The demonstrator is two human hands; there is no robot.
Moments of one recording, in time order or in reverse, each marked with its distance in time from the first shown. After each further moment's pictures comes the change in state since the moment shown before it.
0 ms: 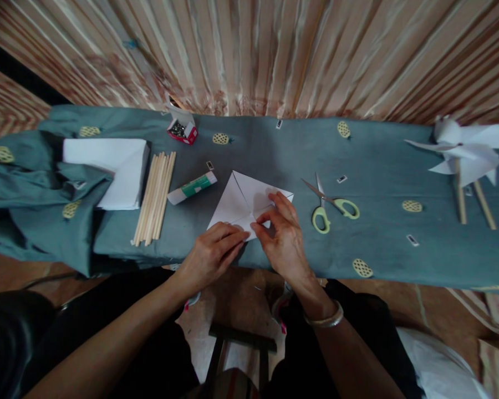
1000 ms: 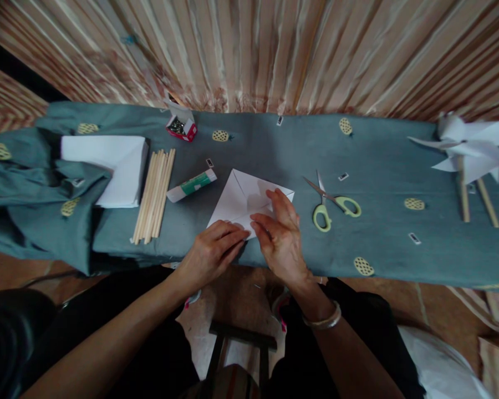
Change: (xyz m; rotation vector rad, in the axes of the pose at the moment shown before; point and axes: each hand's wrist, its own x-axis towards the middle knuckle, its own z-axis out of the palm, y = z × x) left_hand -0.001 -0.001 0.001 0.013 0.003 0.023; right_hand -0.006 -0.003 -0.001 -0.066 0.012 -0.153
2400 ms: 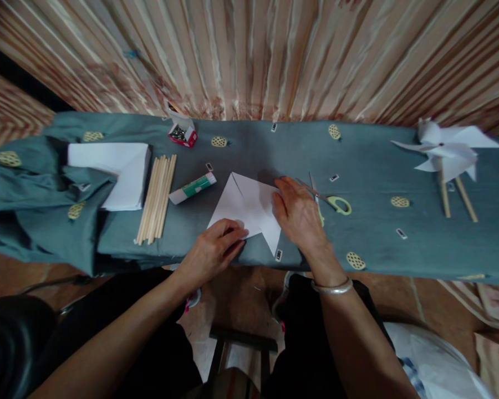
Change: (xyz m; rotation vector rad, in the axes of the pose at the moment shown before) left_hand 0.000 0.000 -0.001 0.062 -0.022 -0.004; right_hand 0.044 0.024 -0.028 -0.205 -0.065 0.066
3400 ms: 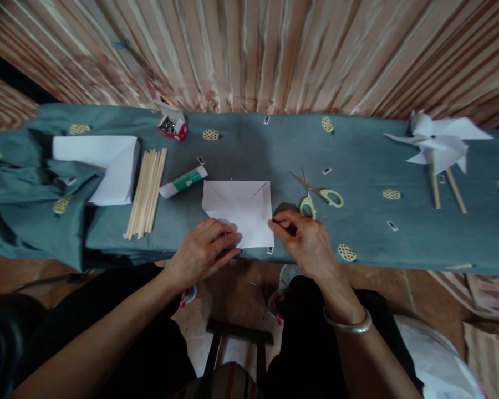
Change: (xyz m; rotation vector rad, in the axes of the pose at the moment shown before) left_hand -0.004 0.008 -0.008 0.167 -0.061 0.154; right_hand -0.056 -0.003 -0.026 0.194 -0.130 0.320
